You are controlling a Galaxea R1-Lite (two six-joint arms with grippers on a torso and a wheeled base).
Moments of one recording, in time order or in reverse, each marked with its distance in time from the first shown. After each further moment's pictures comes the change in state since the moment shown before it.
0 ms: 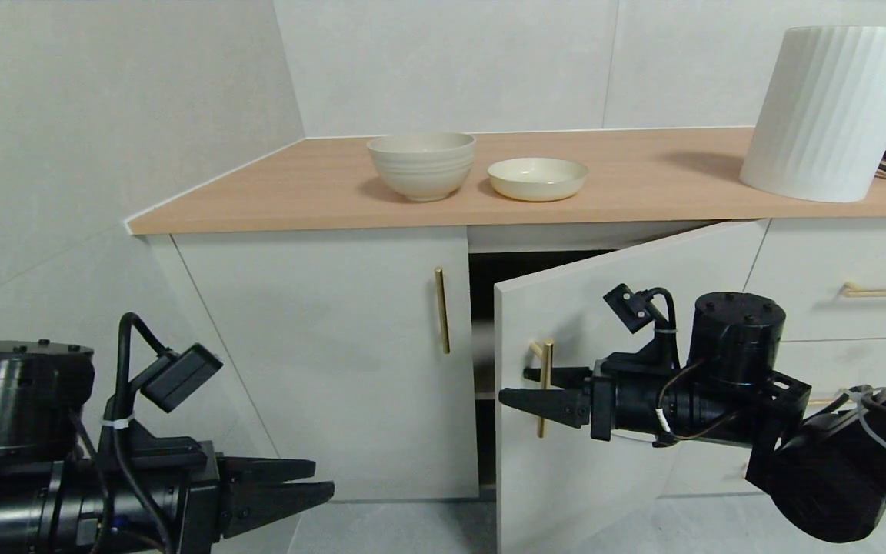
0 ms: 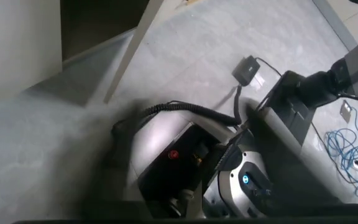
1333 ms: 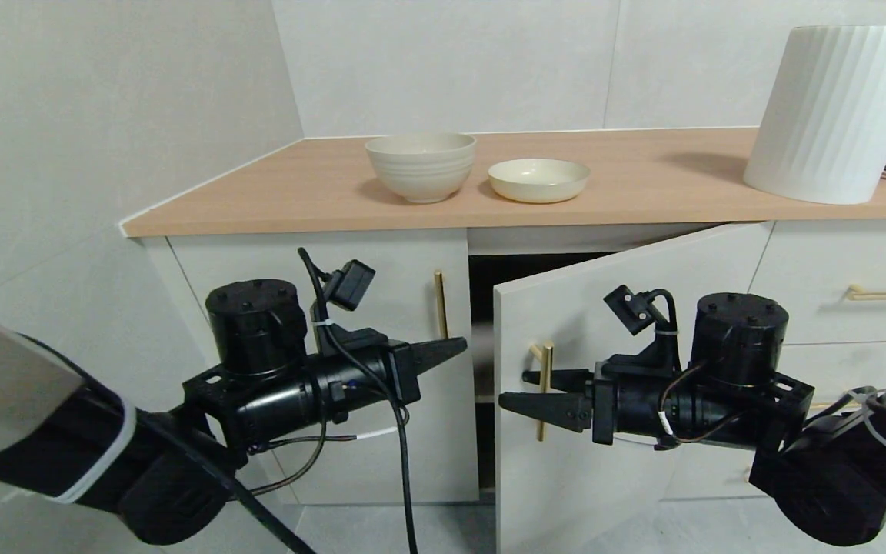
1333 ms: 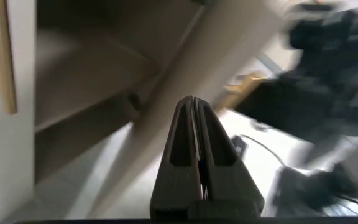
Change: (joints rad) left arm -0.262 0.554 -0.187 -0.895 0.226 -0.372; right arm -0.001 -0.011 0.010 -0.004 0.001 -0.006
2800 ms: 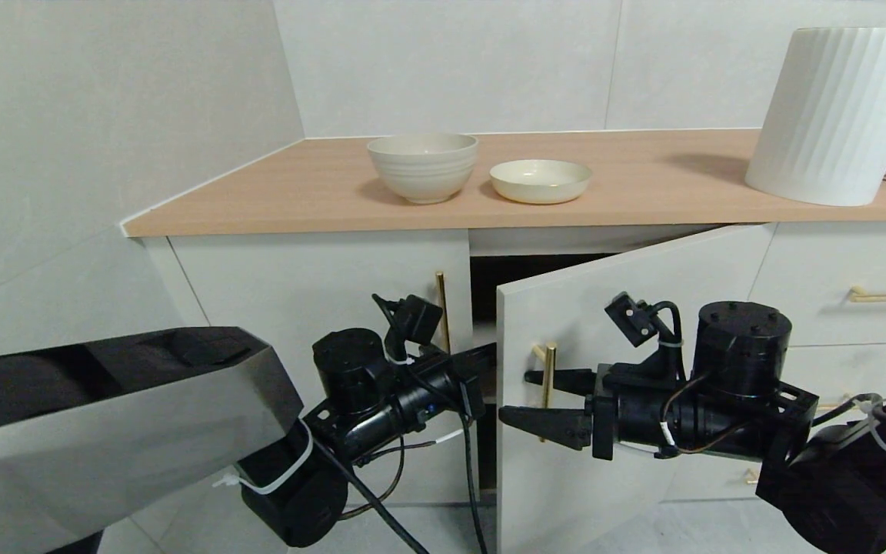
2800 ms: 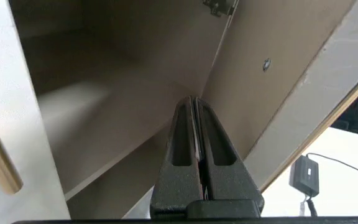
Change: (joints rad) left arm -0.101 0.359 -0.113 -0.405 0.153 0.203; right arm -0.004 -0.004 0.038 -0.005 -0.047 -0.130
